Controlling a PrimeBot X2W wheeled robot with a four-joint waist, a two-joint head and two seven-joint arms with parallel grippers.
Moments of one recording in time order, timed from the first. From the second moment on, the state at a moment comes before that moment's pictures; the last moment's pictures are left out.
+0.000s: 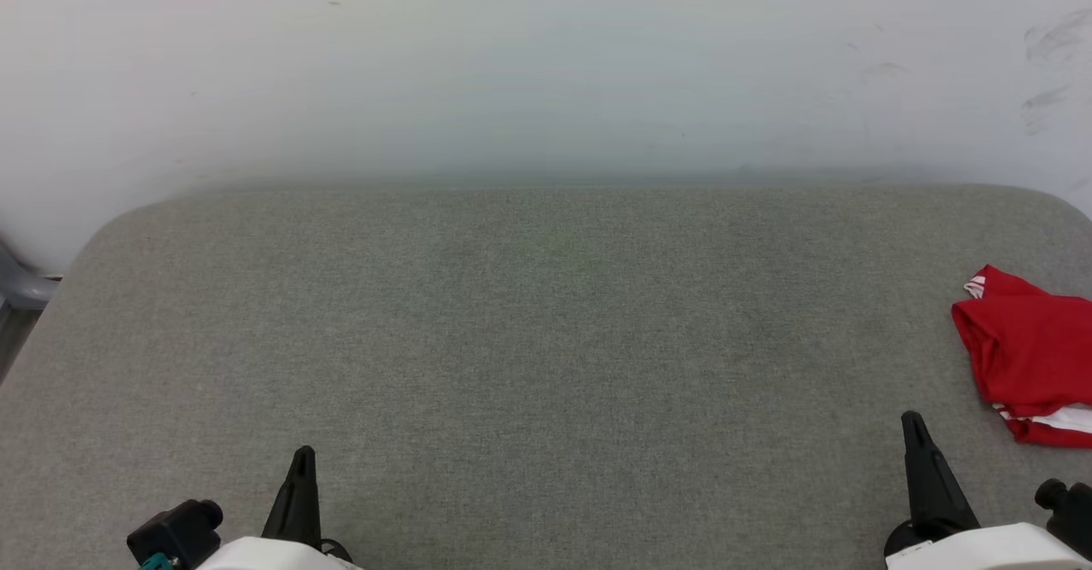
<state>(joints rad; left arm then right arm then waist) 0.09 0.07 0.00 0.14 -0.59 -0.01 -0.13 0.08 -0.06 -0.06 0.14 0.65 0.13 -0.14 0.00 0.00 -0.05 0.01</state>
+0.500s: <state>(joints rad) 0.05 0.07 0.02 0.17 -0.81 -0.03 -0.08 0.04 -0.06 -0.07 0.16 0.86 0.13 -0.09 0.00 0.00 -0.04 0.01</state>
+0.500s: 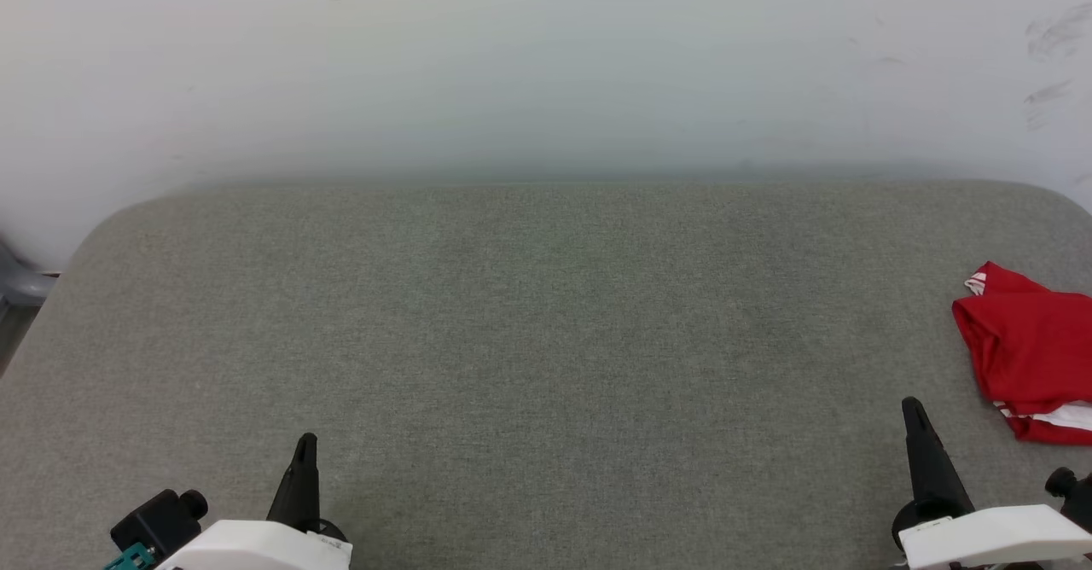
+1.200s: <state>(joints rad) 0.00 0.06 0.05 0.19 -1.07 -0.06 -0.02 0.00 -0.06 -0.08 0.19 1.11 0.13 -0.03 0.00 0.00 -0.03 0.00</state>
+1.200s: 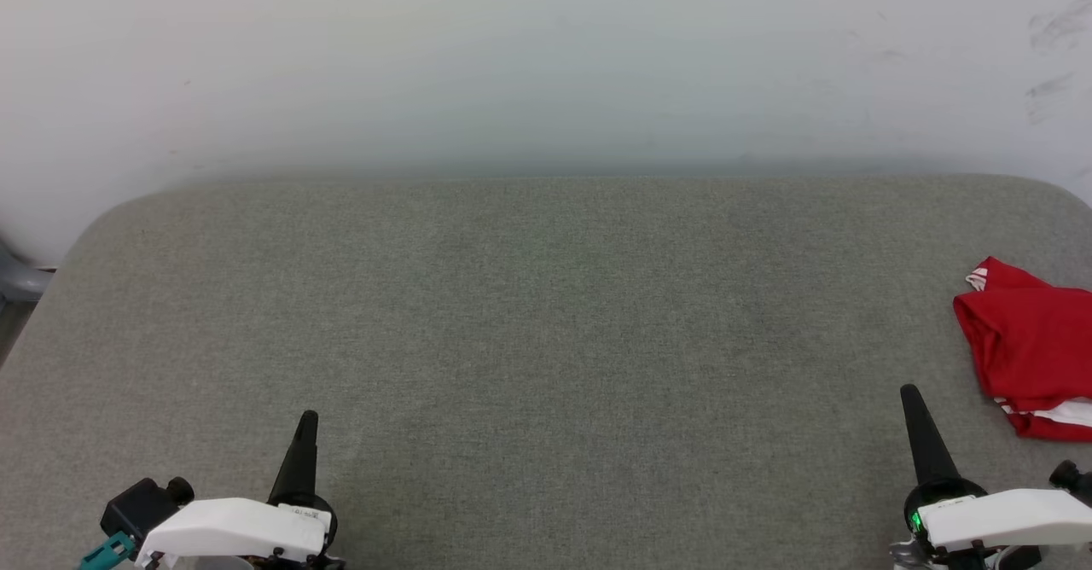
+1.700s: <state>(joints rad) -0.03 0.06 0.07 0.21 -1.23 -0.08 0.02 -0.03 -0.06 -0.08 0.20 1.26 0.13 0.01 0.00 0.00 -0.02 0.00</state>
